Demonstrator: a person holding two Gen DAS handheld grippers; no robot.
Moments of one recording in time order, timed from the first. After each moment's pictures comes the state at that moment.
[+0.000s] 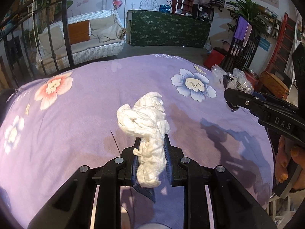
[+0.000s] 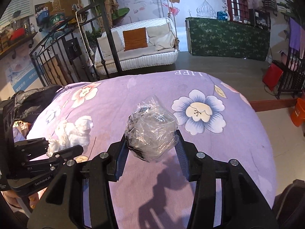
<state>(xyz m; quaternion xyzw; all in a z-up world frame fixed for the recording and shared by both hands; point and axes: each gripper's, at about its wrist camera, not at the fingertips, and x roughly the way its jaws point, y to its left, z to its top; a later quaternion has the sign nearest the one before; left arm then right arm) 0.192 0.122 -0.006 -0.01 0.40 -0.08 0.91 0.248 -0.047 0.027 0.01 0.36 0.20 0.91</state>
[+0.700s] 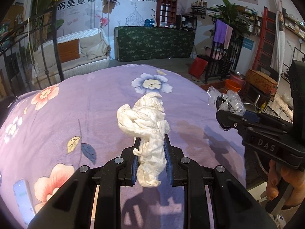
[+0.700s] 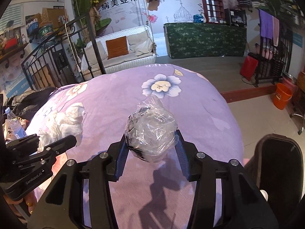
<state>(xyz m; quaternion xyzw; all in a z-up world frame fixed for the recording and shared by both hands) 0.100 0.026 0.002 0.01 0.34 -0.11 0.93 0.116 -0.145 0.021 0.04 0.34 0.13 0.93</state>
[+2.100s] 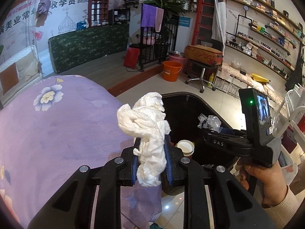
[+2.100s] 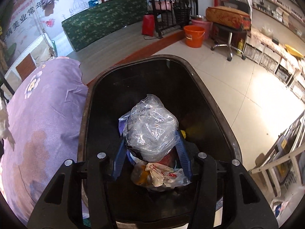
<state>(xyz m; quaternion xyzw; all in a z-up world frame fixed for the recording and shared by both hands) 0.071 -0.163 -0.023 0.08 0.34 -0.33 0.88 0.039 -0.395 -0.070 0.17 0.43 -0.19 0.87</state>
